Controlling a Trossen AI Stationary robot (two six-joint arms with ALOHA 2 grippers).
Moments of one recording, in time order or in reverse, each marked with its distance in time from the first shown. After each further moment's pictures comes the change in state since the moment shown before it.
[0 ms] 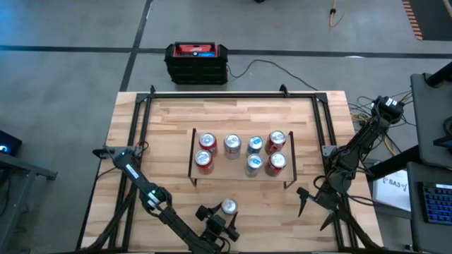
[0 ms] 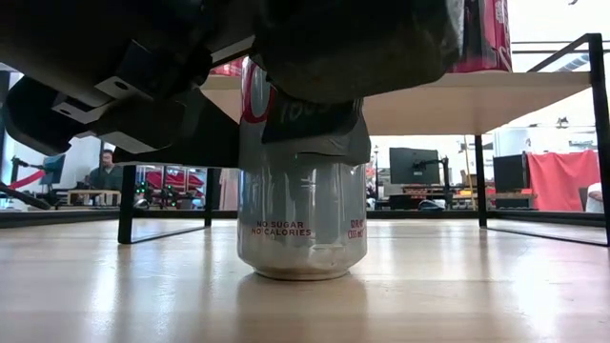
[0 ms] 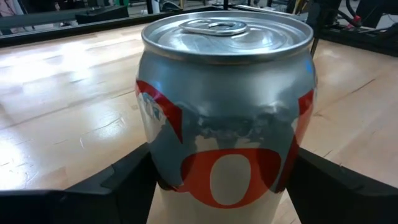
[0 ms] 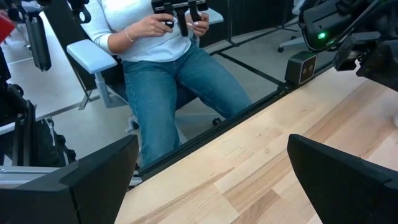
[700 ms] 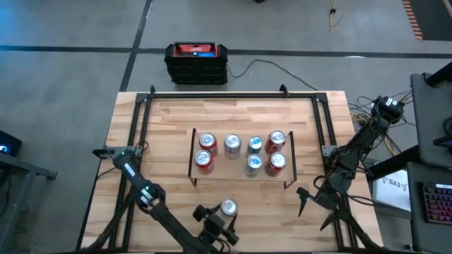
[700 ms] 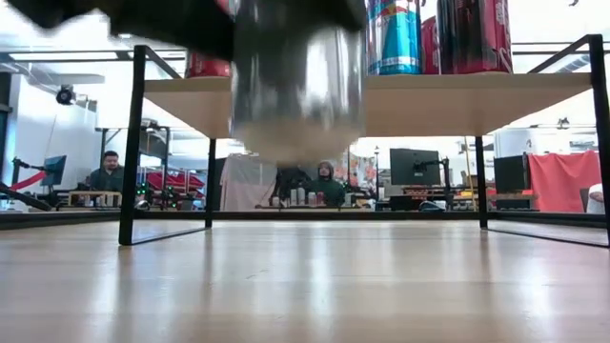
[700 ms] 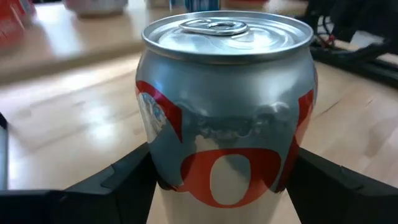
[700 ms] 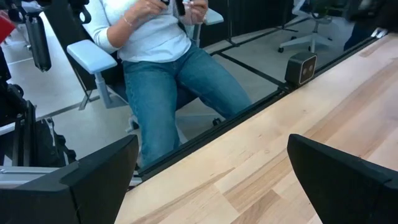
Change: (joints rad) left arm -0.021 -0.131 0.025 -0.023 0.030 0.105; right arm 0.000 0.000 0.000 0.000 0.000 0.000
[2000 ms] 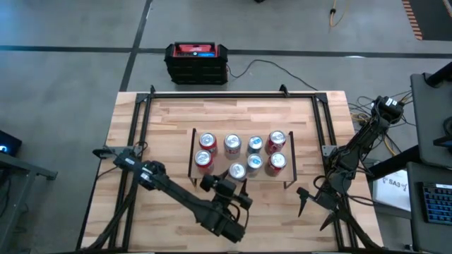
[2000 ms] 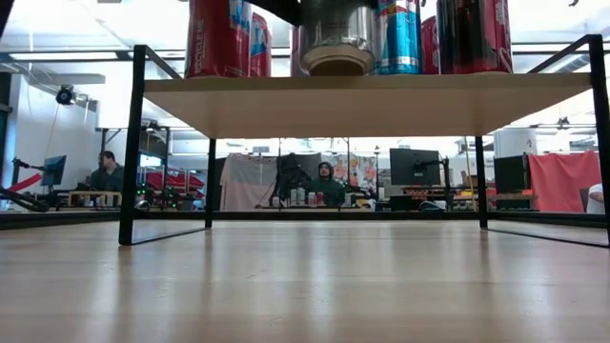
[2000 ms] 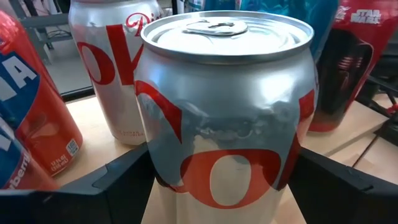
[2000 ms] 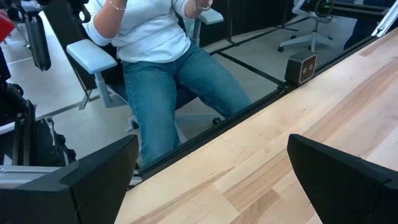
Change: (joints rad) left arm 0.218 -0.197 0.002 0.000 -0.019 0.222; right arm 0.000 0.000 0.000 -0.002 0.000 0.000
